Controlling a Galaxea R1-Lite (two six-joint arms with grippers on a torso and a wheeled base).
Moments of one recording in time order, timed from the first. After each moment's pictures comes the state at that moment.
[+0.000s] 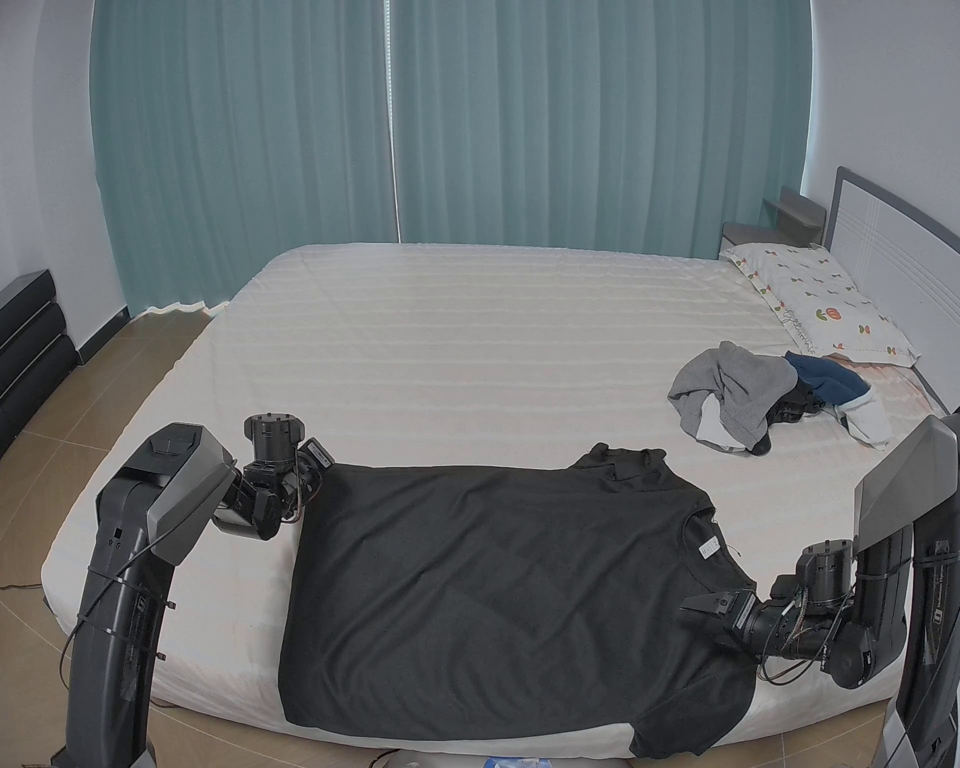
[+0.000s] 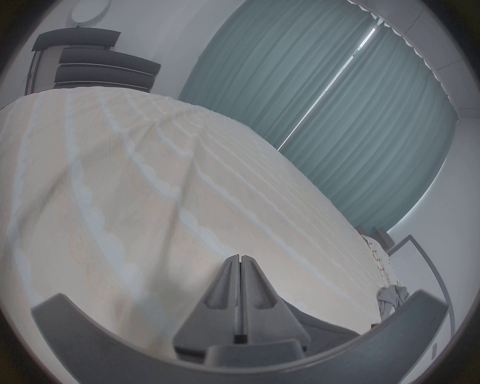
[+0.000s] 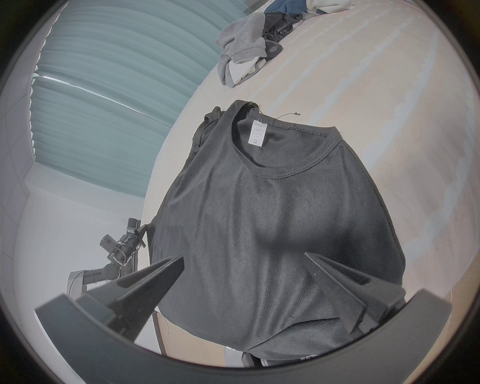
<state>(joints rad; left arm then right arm) -0.07 2.76 -1.64 -0.68 0.10 -0.74 0.13 2.37 -0.12 -1.55 0.33 0.83</state>
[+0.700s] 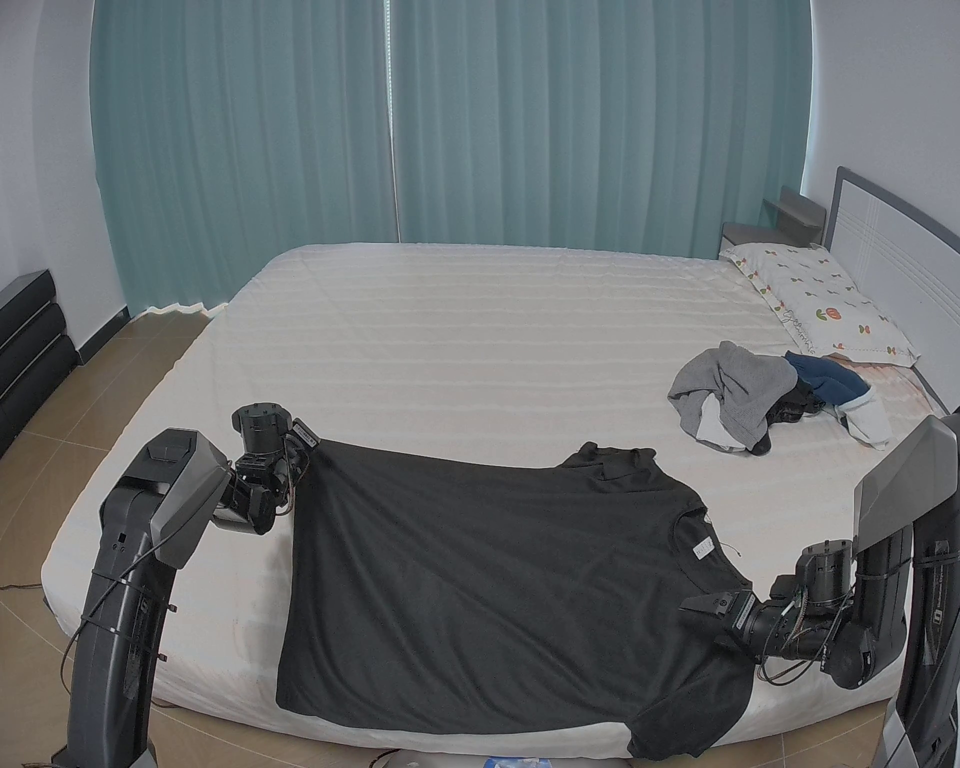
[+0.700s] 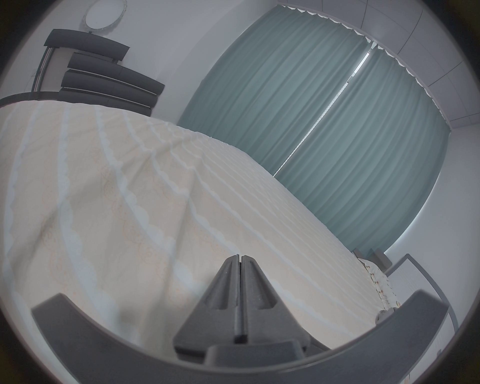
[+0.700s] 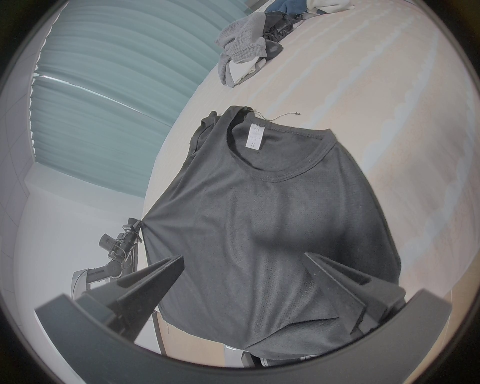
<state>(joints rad) -0.04 2.81 -1.75 -0.78 0.16 -0.74 0.13 2.37 -0.12 -1.55 0.33 0.83</state>
